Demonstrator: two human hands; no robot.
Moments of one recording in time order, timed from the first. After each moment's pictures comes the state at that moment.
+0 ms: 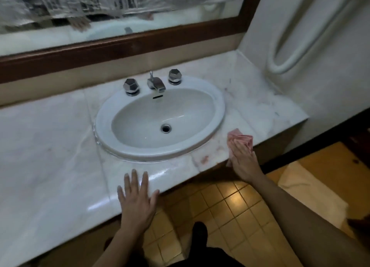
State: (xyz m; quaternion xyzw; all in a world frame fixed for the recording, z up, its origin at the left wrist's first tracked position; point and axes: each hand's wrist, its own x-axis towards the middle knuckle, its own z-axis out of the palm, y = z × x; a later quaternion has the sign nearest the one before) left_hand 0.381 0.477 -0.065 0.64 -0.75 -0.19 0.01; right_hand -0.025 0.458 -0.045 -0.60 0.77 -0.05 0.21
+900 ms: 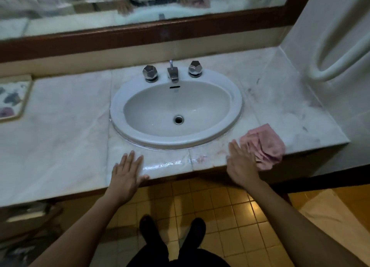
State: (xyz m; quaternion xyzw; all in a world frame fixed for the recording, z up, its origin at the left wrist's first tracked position) left_hand 0.374 0.469 -0.060 0.68 -0.71 -0.20 -0.03; right_hand -0.034 0.427 -0.026 -0.67 0.70 0.00 0.24
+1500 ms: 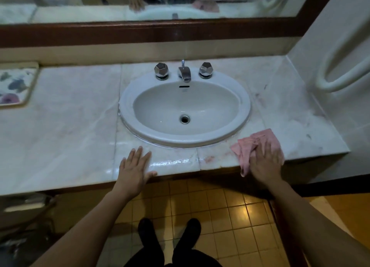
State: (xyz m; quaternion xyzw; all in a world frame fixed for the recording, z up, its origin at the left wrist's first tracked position) left_hand 0.377 0.469 -0.064 0.67 -0.71 -0.20 0.00; right_hand -0.087 0.410 -0.039 -0.60 0.77 0.14 0.18
